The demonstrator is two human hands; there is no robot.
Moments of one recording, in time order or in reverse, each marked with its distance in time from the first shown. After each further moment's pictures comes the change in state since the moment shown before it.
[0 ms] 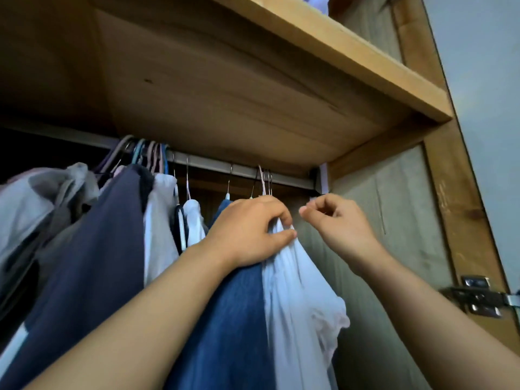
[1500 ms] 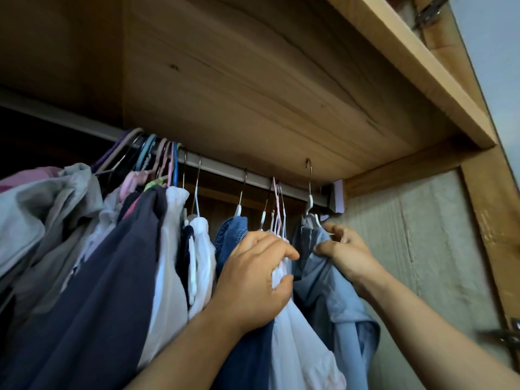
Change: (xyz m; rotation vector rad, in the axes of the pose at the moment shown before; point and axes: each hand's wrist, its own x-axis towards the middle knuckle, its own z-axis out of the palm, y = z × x) left_hand -0.034 -0.056 0.058 -0.240 0.347 0.021; right_hand 0.040 0.041 0.053 0.292 -0.123 0.311
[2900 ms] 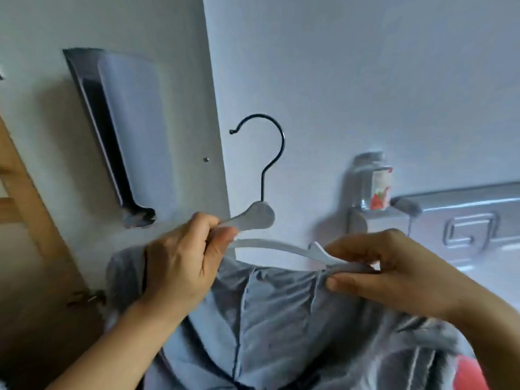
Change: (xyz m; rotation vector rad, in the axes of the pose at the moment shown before) left_hand -0.189 0.534 0.013 -0.874 -0.147 0.094; right_hand -0.671 -0.209 -0.289 -1.102 0.259 0.650
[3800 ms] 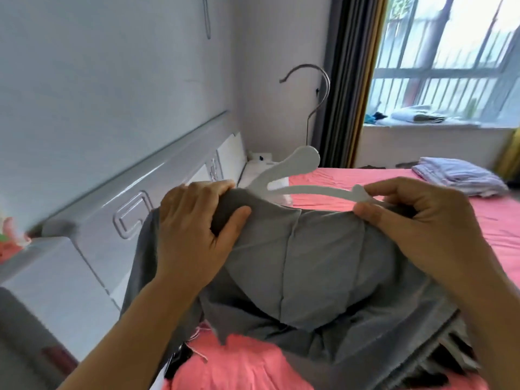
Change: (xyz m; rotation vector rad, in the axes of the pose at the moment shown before) left_hand 0.055 0.305 0.177 -1.232 -0.202 0.443; right_hand -0.240 -0.056 -0.050 -0.808 1.322 1.003
